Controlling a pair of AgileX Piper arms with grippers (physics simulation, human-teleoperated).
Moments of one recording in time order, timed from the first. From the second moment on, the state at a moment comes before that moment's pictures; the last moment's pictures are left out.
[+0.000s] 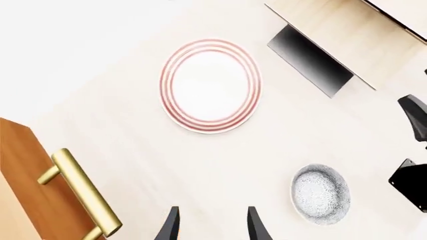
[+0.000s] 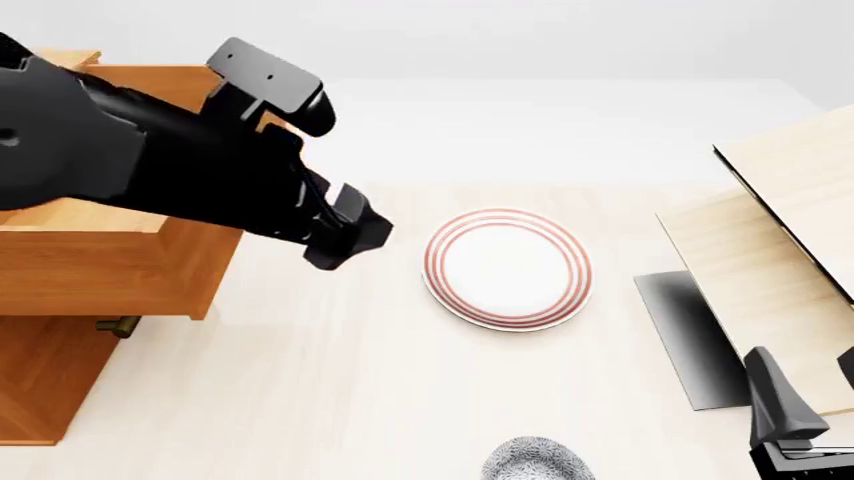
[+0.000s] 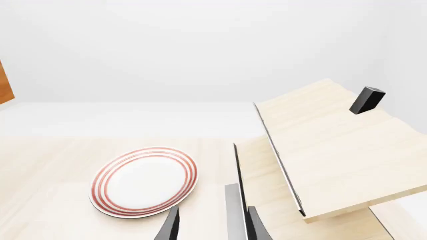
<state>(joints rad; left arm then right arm) -0.72 1.25 -1.29 0.86 0.04 0.00 0.01 0.00 0.00 0.00</state>
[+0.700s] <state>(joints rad) -0.86 1.28 -1.14 0.69 0.03 0.00 0.01 0.00 0.00 0.00</state>
